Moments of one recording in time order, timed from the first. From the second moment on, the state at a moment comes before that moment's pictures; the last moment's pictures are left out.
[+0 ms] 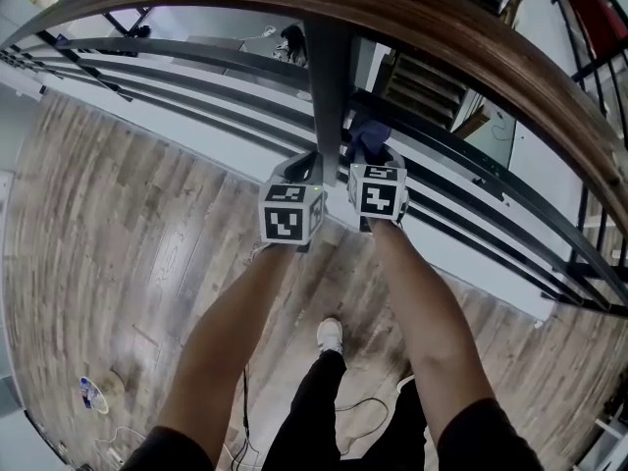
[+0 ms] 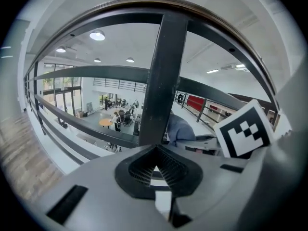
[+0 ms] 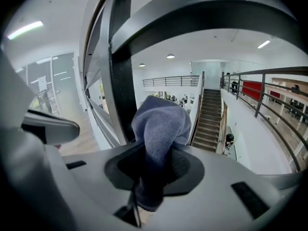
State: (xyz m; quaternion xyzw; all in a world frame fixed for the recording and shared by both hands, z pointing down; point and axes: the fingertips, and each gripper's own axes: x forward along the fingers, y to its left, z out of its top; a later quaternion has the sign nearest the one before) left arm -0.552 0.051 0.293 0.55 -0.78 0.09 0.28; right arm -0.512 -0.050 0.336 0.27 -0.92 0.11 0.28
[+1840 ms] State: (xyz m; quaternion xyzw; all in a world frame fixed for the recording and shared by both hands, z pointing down) left arm -0.096 -0.138 0.310 0.67 -0.66 0.19 0.29; right arm 0.041 -0.248 0.332 0.42 -0.83 0.20 0.31
